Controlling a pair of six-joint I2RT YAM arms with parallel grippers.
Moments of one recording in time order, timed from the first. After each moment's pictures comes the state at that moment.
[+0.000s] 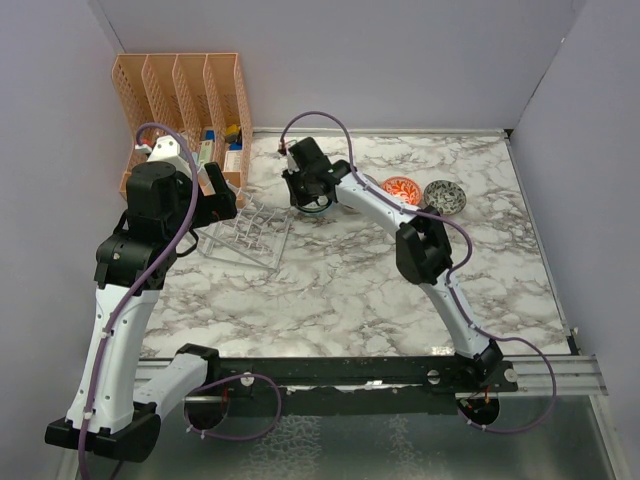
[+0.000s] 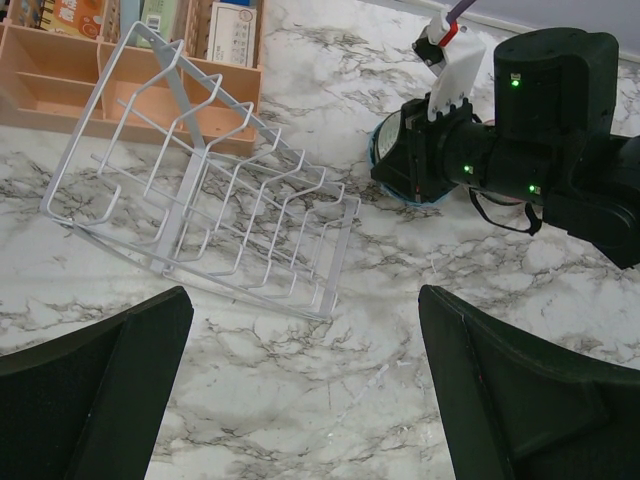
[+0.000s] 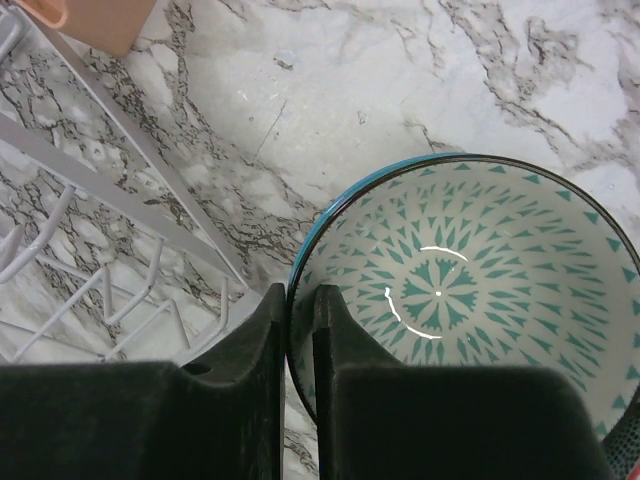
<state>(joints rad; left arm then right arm) -0.21 0.95 1.38 -0.88 -0.09 -0.34 0.72 2.46 2.26 -0.60 -0.05 0.15</state>
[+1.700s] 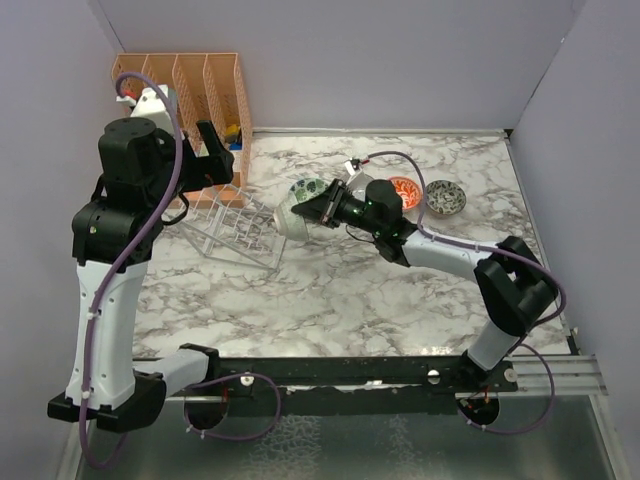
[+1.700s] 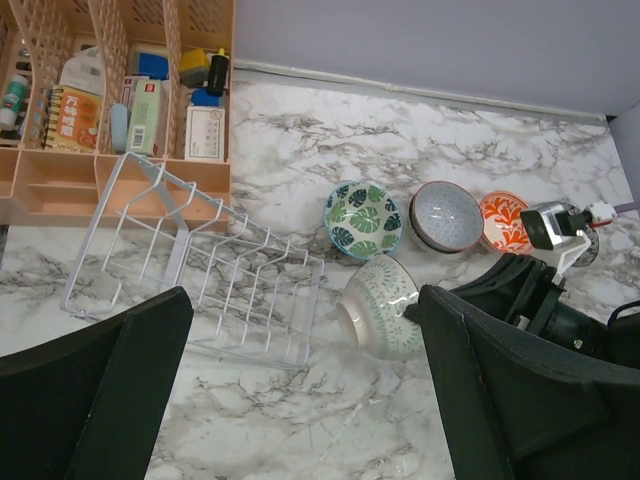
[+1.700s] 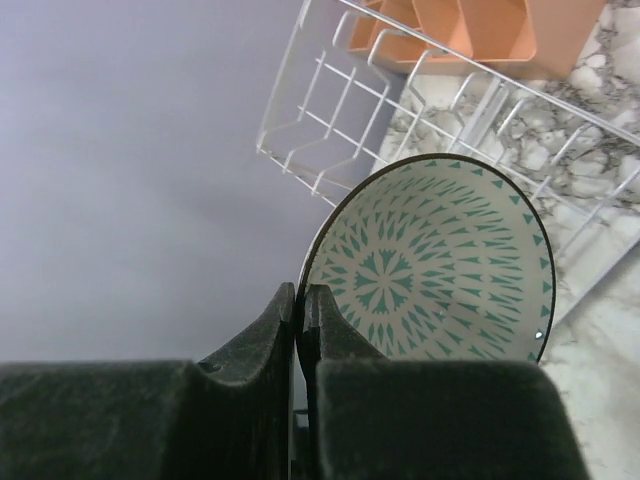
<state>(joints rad) -0.21 1.12 1.77 -0.97 -0.05 -0.30 0.71 1.69 1.05 0.57 -0.36 1.04</state>
